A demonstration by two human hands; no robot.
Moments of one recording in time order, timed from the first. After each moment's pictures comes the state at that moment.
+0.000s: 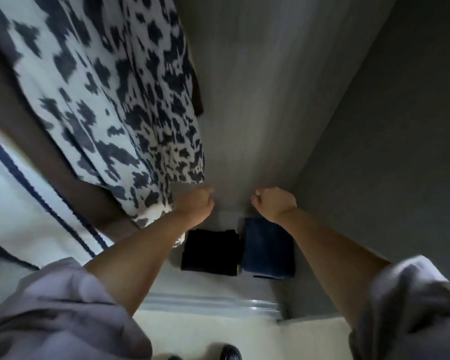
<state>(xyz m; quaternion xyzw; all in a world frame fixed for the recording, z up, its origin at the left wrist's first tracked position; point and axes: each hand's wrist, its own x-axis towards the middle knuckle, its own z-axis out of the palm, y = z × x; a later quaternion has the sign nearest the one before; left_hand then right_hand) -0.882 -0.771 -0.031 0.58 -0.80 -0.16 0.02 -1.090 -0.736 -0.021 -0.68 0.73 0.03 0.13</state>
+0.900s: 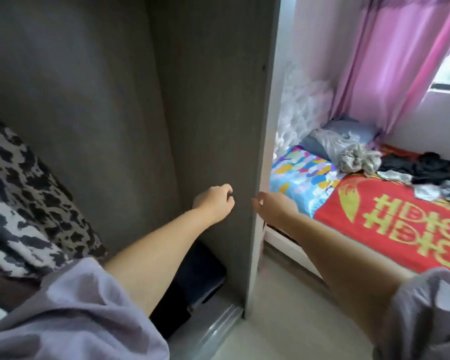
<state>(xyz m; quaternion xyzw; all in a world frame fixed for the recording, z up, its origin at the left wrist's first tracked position) -0.992 -0.566 0.129 0.19 -0.97 -0.15 0.08 -1.080 -0.421 0.116 -0.31 0.94 -0.12 0.01</state>
